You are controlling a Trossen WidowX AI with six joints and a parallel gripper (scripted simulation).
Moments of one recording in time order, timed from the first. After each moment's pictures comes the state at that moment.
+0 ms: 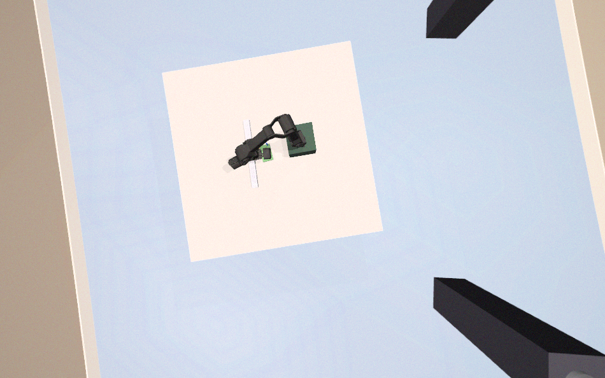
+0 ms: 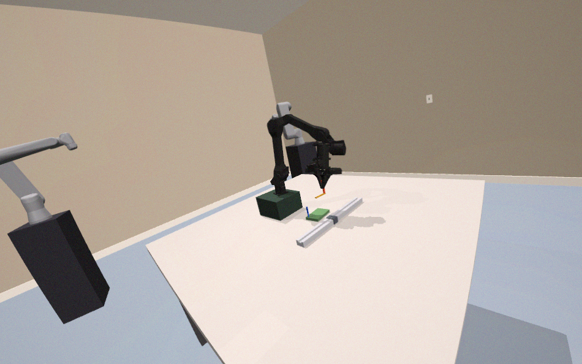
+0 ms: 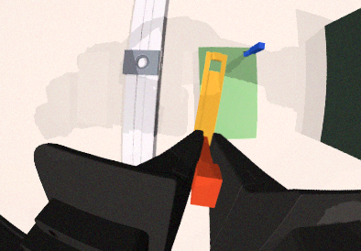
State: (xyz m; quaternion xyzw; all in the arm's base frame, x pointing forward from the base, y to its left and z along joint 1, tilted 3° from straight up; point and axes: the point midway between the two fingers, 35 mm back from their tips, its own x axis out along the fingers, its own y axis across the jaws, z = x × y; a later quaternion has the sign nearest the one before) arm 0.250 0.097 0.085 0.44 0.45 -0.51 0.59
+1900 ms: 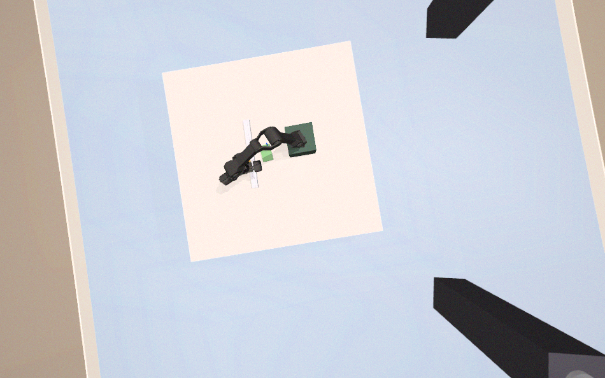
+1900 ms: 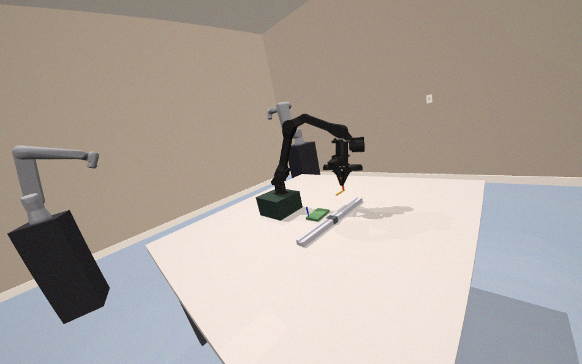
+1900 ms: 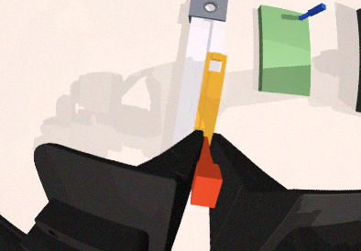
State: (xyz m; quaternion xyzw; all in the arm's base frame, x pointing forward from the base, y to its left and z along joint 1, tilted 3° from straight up) arm 0.301 0.175 0.090 0.43 0.47 -0.48 0.60
